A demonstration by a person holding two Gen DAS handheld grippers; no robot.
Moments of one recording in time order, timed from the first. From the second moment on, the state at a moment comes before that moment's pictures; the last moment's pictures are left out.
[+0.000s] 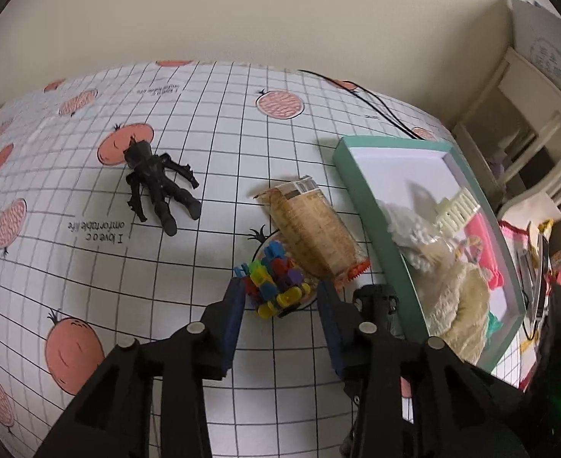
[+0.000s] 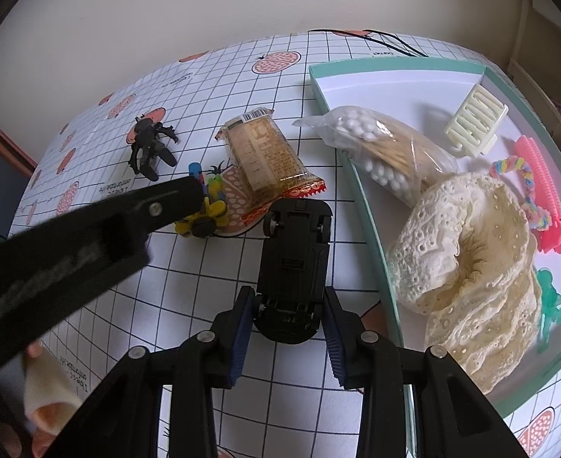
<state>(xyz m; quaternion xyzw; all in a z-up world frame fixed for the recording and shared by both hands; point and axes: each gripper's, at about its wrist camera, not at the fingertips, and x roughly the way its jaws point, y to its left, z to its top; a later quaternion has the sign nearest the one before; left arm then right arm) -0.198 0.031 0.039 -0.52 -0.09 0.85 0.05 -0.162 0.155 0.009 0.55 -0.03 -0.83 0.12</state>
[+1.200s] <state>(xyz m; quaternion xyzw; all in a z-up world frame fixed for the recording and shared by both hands) -0.191 0.012 0.053 -0.46 -0.13 0.88 0.00 -0.156 0.159 0.033 0.50 -0.04 -0.85 0.13</state>
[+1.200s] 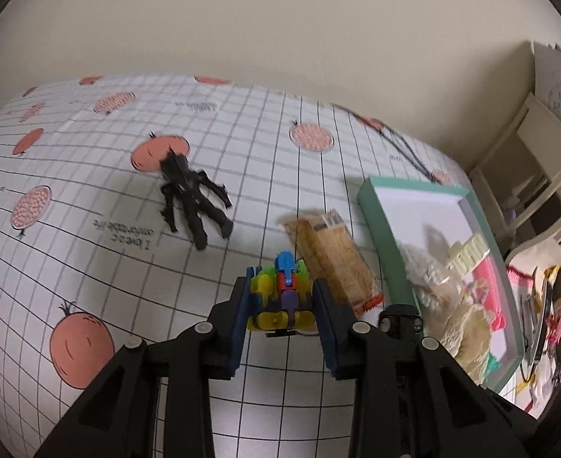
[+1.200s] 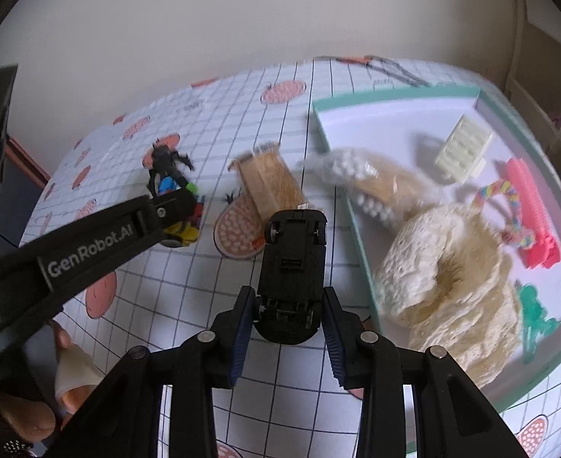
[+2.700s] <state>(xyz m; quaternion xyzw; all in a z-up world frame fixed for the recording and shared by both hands) -0.143 0.155 0.080 -0.43 -0.07 0.88 0.17 -0.152 0.347 0.052 0.44 -0.09 -0.89 -0.04</state>
